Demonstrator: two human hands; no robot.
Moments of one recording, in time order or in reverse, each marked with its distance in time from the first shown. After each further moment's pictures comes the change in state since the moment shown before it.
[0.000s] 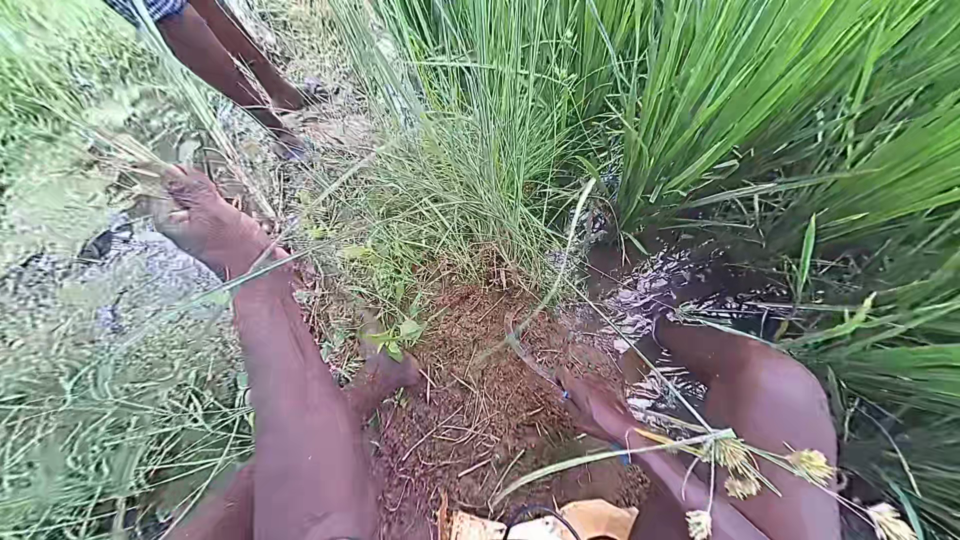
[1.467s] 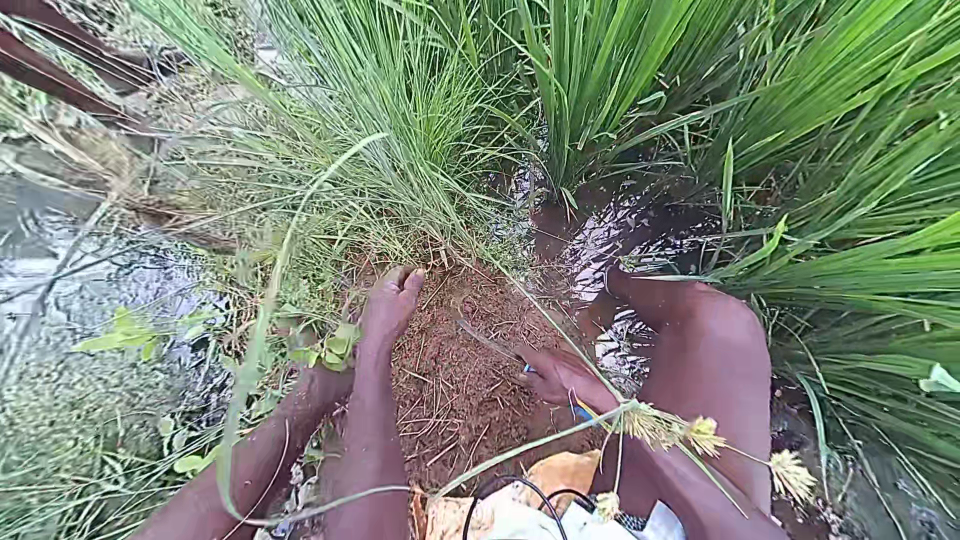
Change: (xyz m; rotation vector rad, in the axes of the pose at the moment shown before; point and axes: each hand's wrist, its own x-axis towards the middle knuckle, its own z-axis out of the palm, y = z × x) left_hand -0.236 -0.029 0.038 0.659 -1.231 -0.343; right_hand -0.022 0.027 -0.013 0.154 -0.013 -0.154
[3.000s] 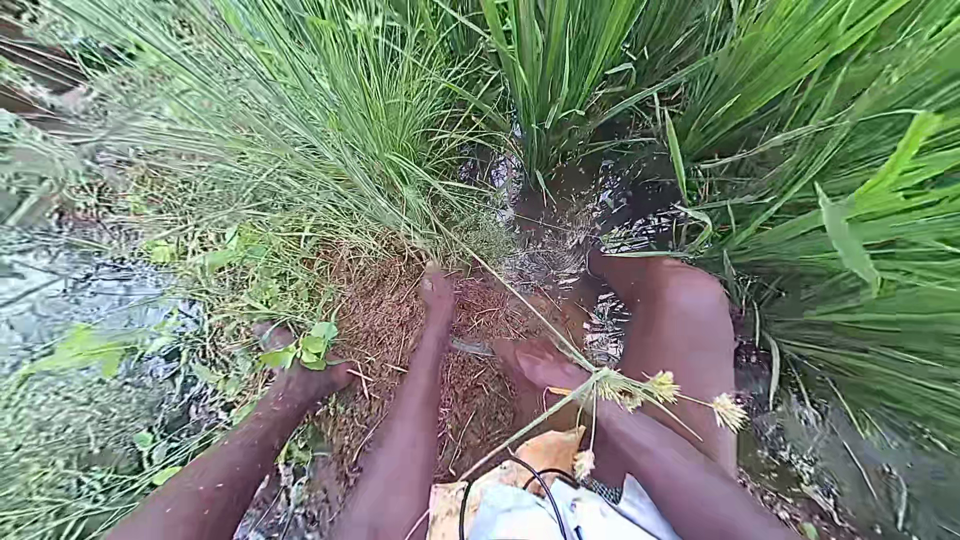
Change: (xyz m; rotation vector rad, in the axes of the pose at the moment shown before) left_hand 0.004 -0.004 0.140 -0.489 0.089 -0.161; right_hand 0.001 -0.025 0.012 -0.162 -0.038 0.139
